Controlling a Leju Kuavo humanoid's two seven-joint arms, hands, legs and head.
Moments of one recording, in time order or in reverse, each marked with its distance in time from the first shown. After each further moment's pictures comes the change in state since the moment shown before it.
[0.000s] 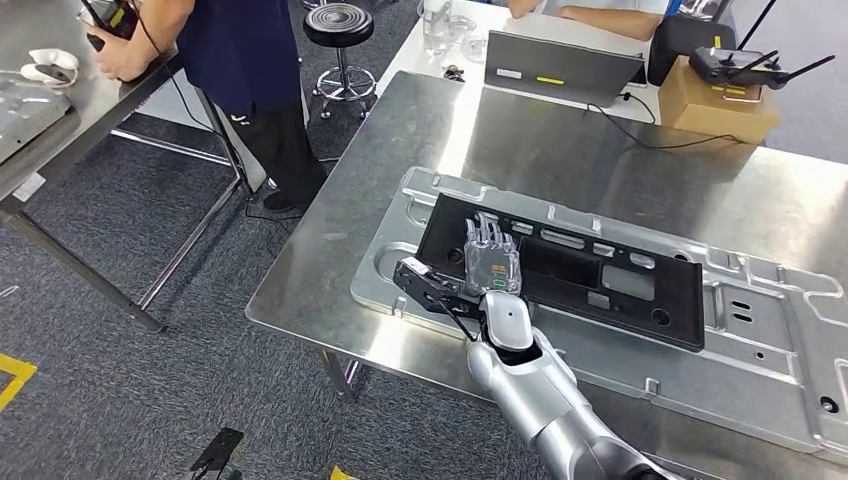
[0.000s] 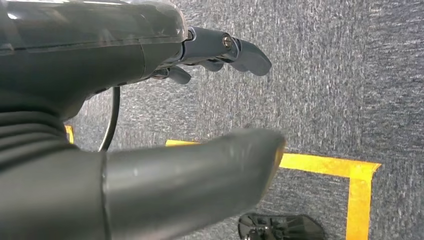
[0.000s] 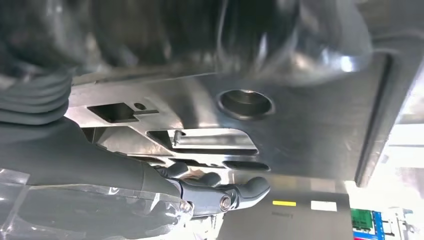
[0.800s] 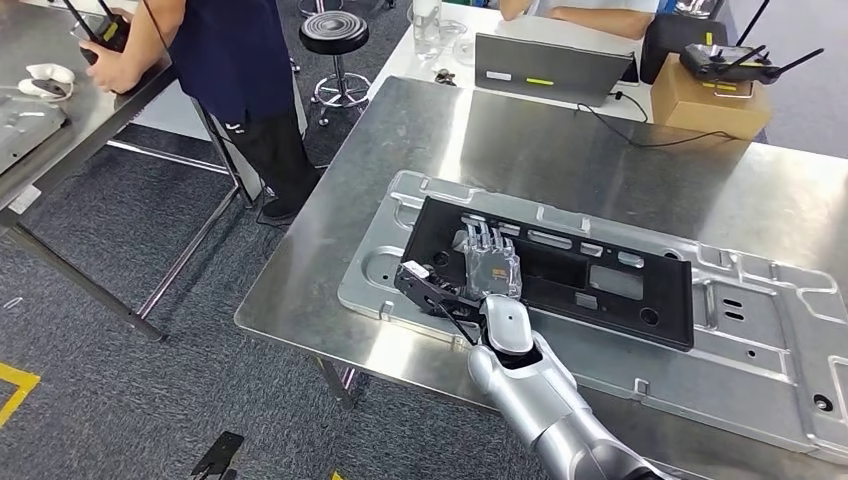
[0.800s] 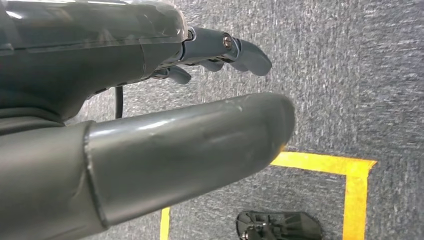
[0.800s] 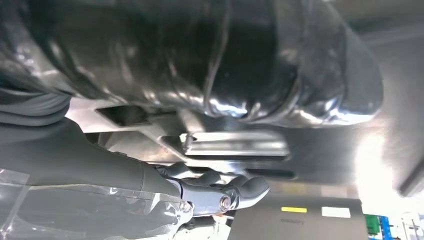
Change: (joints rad) left arm 0.004 0.003 0.000 0.000 0.003 -0.001 0.001; right arm 0.002 0.004 0.000 0.006 -0.001 -0.005 -0.002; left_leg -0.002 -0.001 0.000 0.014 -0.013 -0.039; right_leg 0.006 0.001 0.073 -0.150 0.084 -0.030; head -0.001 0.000
